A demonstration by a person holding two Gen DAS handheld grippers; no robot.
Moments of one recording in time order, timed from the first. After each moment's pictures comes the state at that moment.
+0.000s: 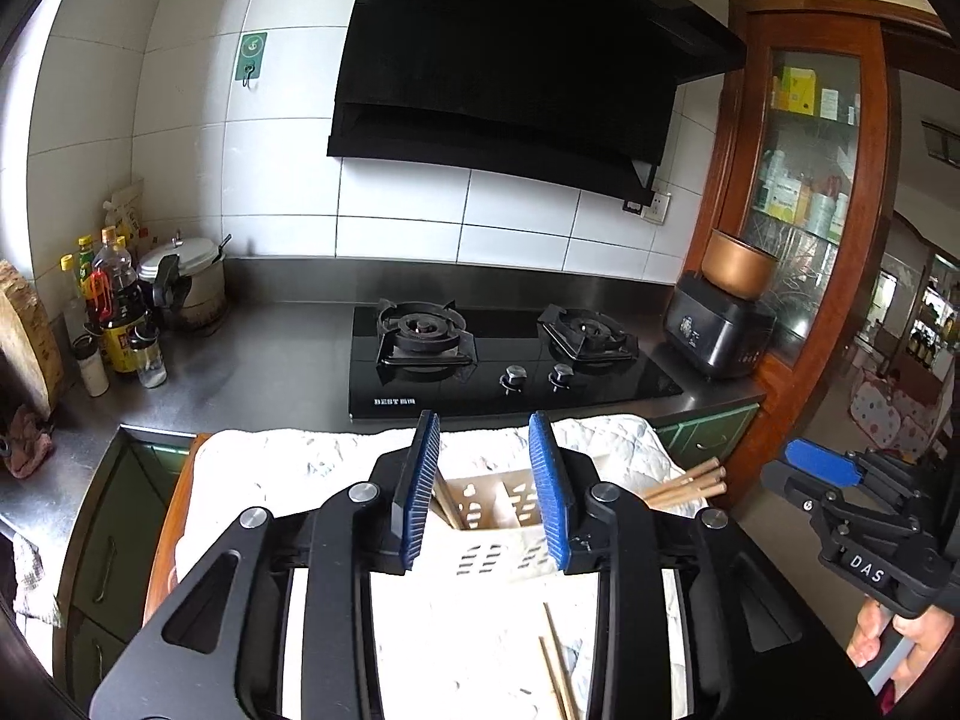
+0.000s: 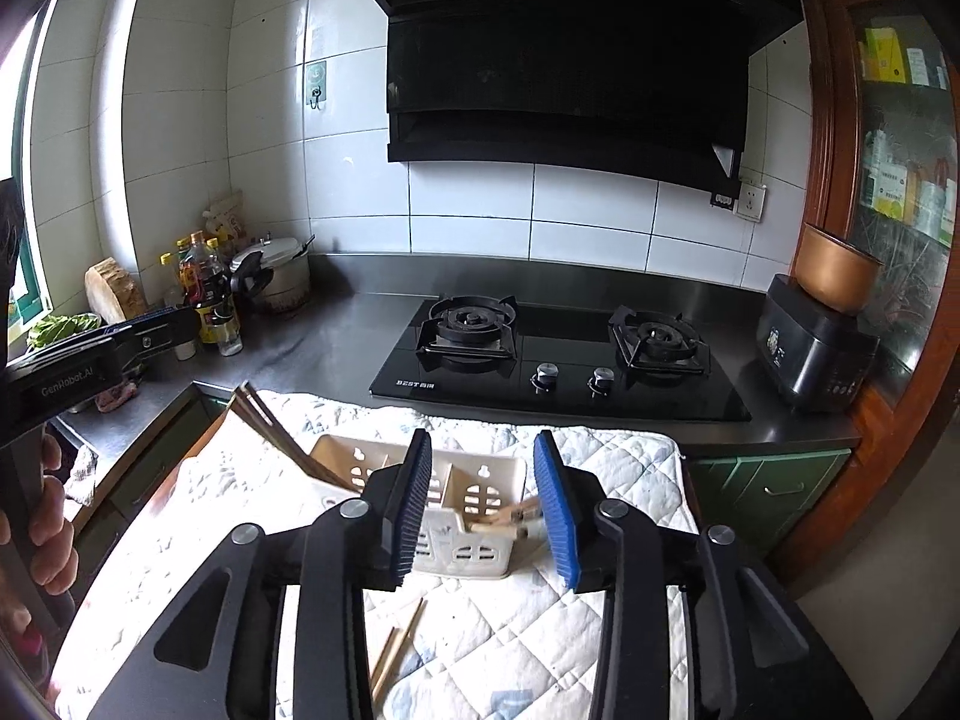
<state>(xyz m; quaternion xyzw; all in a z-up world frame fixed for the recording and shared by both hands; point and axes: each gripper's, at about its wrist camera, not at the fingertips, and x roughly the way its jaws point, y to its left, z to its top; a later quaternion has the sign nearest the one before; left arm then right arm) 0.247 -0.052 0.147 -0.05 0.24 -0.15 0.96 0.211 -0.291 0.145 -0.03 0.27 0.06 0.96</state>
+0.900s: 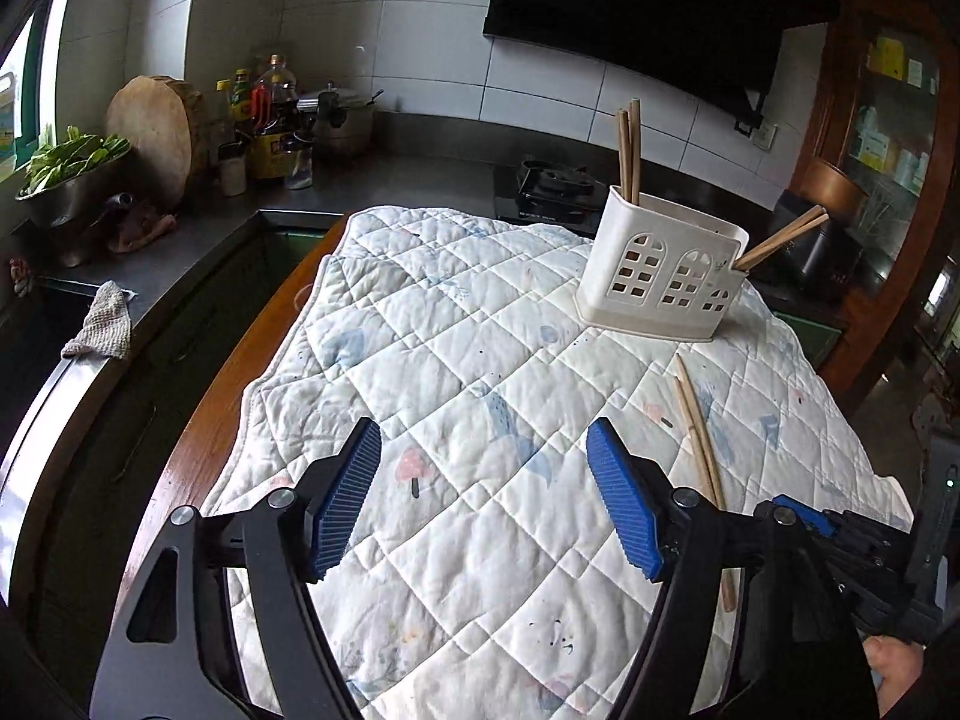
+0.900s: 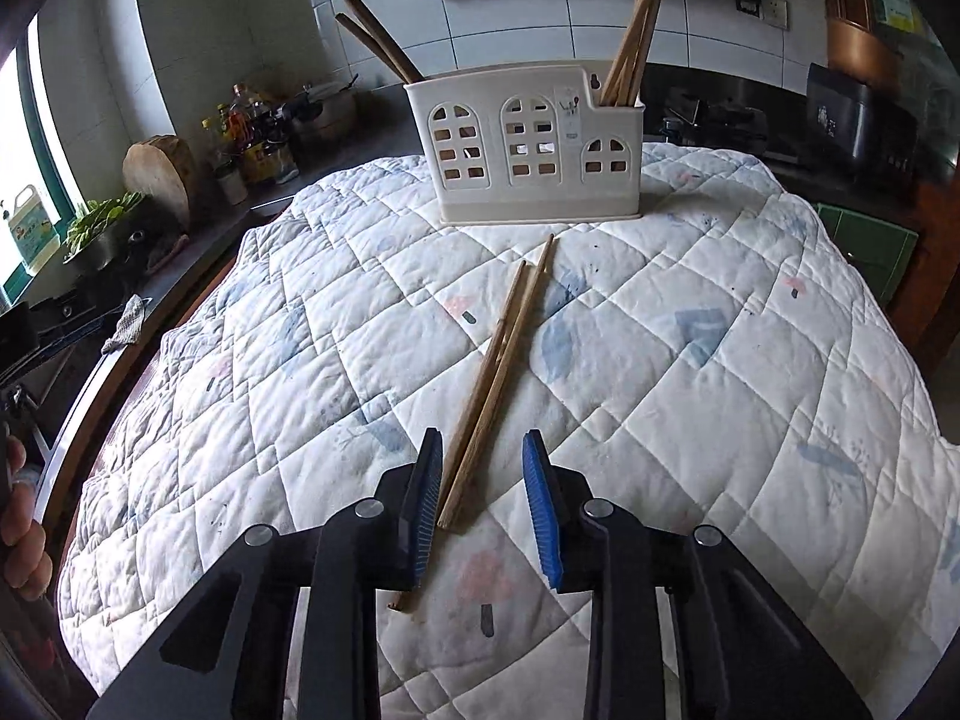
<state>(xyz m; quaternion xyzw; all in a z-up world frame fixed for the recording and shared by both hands) 0.088 0.047 -0.026 -0.07 0.33 -0.02 0.94 0.092 -0.232 -0.074 0.05 0.42 0.10 0.90</state>
